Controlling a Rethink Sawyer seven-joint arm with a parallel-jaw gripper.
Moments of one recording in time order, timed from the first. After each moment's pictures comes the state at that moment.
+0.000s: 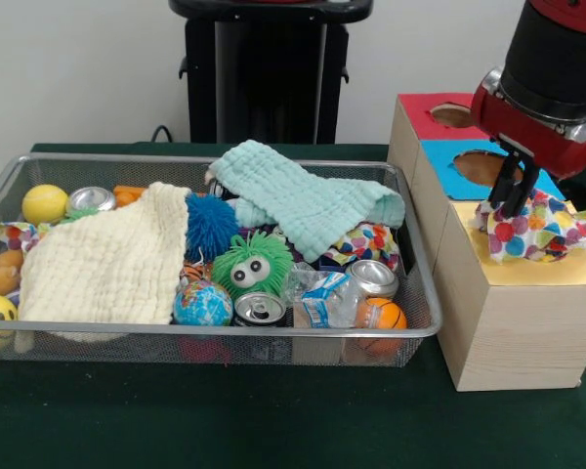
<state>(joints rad) 0.14 -0.40 -0.22 1.08 0.17 1.06 2.55</state>
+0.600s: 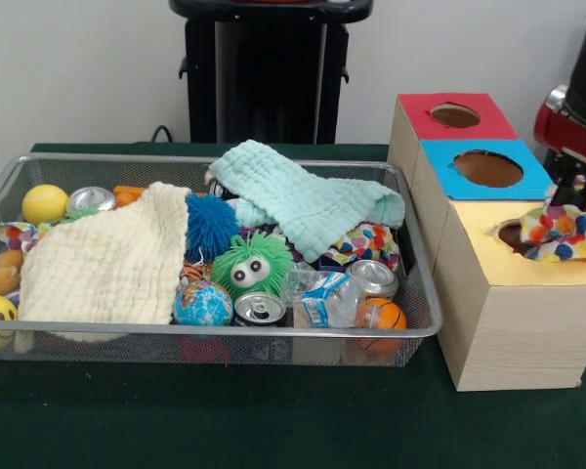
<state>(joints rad) 0.24 -0.37 -0.22 1.11 0.23 1.01 2.55</state>
